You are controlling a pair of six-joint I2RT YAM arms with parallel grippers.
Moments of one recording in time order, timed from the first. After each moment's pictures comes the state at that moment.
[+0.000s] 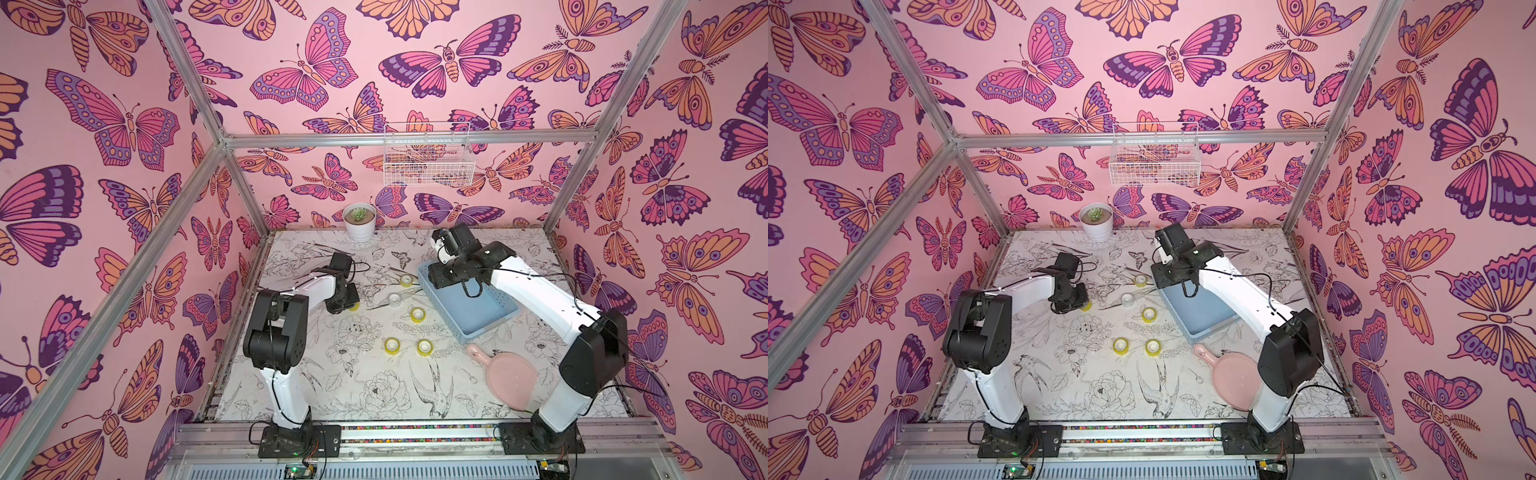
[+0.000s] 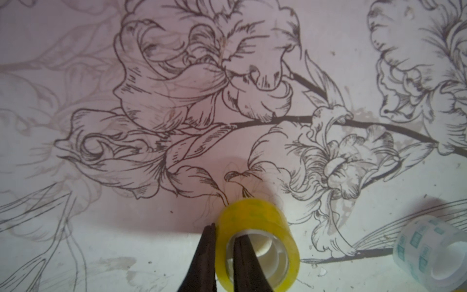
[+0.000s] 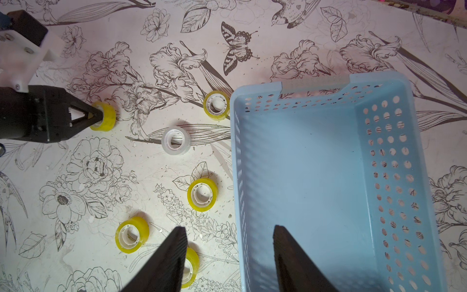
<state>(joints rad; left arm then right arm) -0.23 1.88 1.22 -0.59 0.01 -0.52 0.65 1.72 1.60 -0.86 0.02 0.19</state>
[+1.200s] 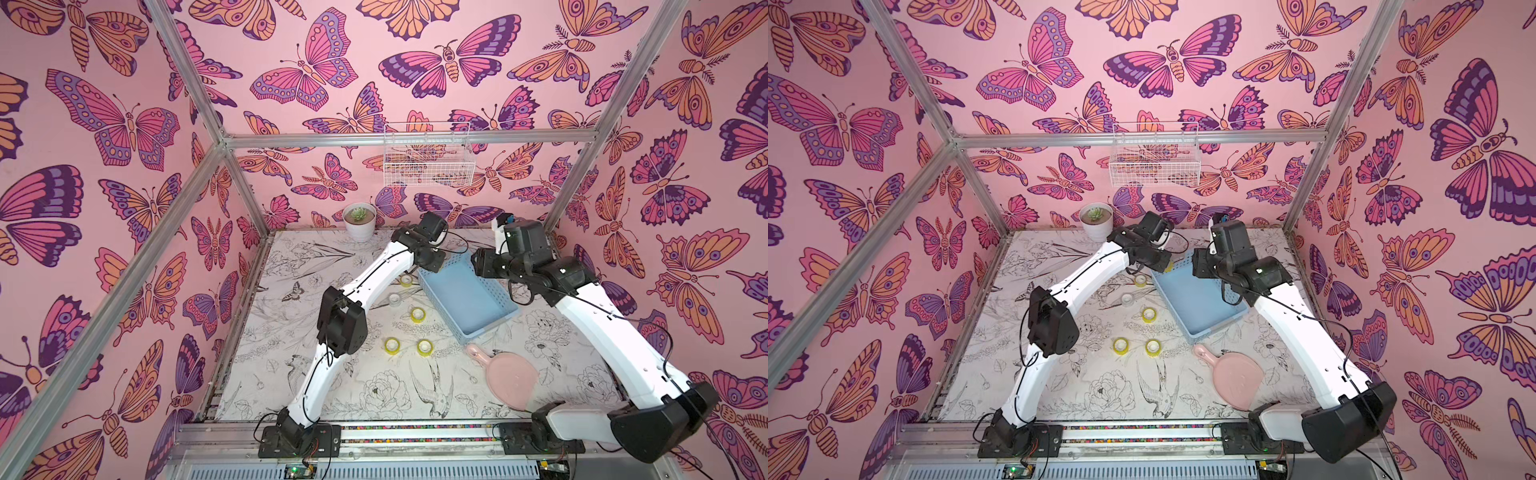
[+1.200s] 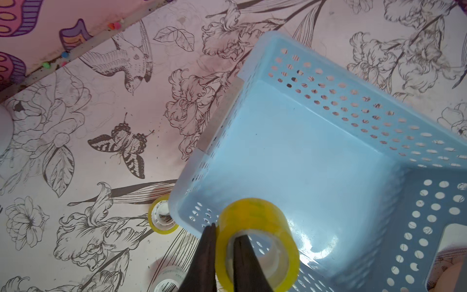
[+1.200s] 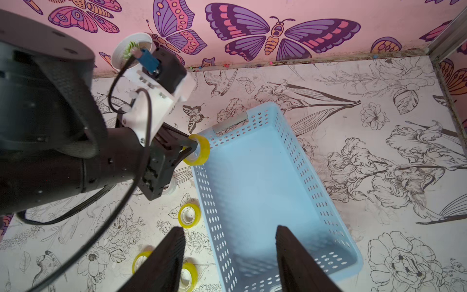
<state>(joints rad) -0.69 2.37 2.39 -0.97 -0.02 -0.08 0.49 1.31 1.42 -0.81 0.08 0.34</state>
